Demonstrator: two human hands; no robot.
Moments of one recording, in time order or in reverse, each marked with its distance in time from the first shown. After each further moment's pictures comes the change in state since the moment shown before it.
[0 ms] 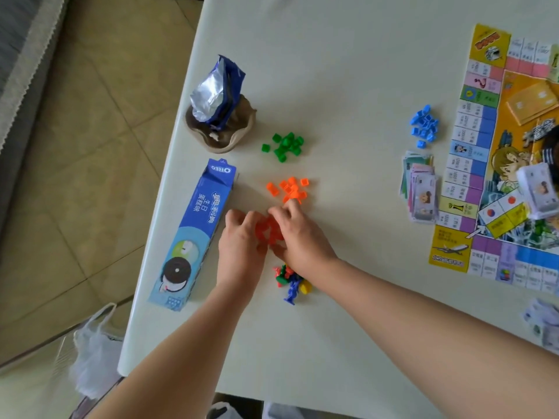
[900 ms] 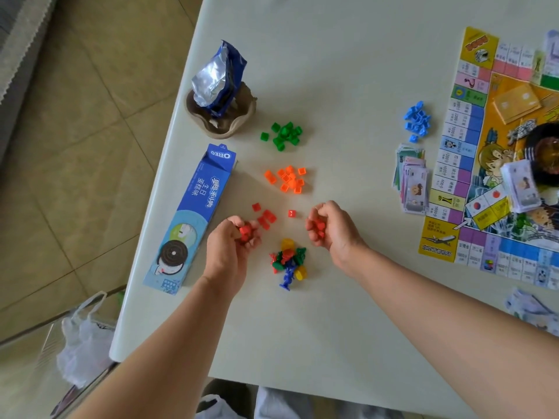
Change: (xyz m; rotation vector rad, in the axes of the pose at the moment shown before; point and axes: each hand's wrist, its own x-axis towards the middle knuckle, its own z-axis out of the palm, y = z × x) left_hand -0.016 0.001 -0.015 -1.391 -0.047 -0.726; right_hand -0.025 0.027 -0.022 1.241 0.099 0.714
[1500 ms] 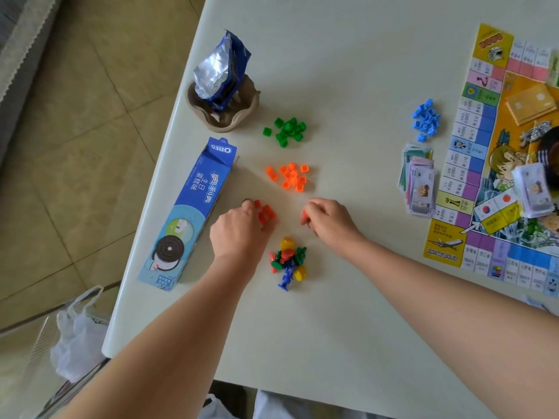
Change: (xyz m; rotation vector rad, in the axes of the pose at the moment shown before) left_hand 0.023 -0.007 0.017 1.738 0.196 0.607; right_hand 0.021 -0.001 0.001 -0.695 -0.017 -0.251
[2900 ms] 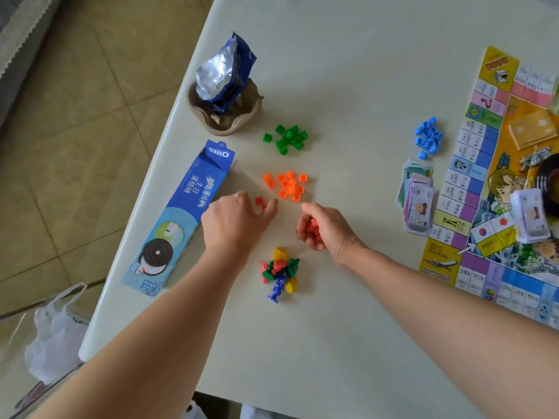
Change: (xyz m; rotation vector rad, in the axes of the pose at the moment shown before) left_hand 0.024 0.010 -0.009 -0.100 0.079 -0.057; right_hand 0.000 -0.011 -0.013 0.408 -0.183 0.089
